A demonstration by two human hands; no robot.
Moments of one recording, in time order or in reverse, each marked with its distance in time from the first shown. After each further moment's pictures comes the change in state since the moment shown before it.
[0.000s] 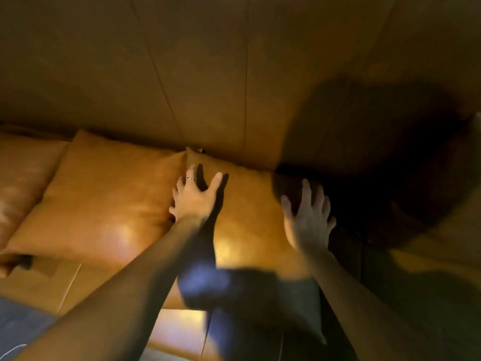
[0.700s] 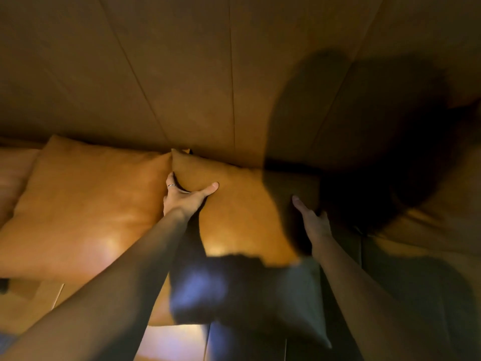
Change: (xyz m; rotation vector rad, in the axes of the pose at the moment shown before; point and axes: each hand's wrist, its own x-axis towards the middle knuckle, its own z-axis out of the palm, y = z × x) left_hand 0.038 -0.008 0.006 -0.251 -0.148 -0.261; right_hand 0.031 0.040 0.022 0.985 -0.177 0.706
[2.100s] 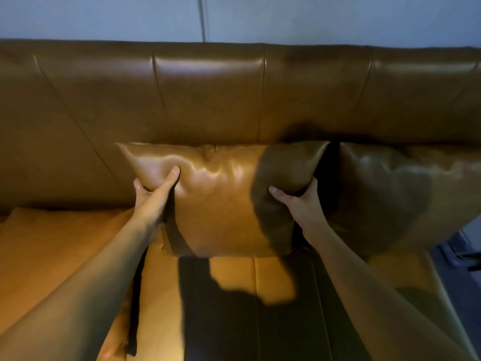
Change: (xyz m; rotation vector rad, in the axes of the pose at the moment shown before) left_hand -0.072 0.116 0.005 -0.353 -0.128 0.229; right_hand -0.064 -0.122 -0.079 0.049 -0.021 -0.524
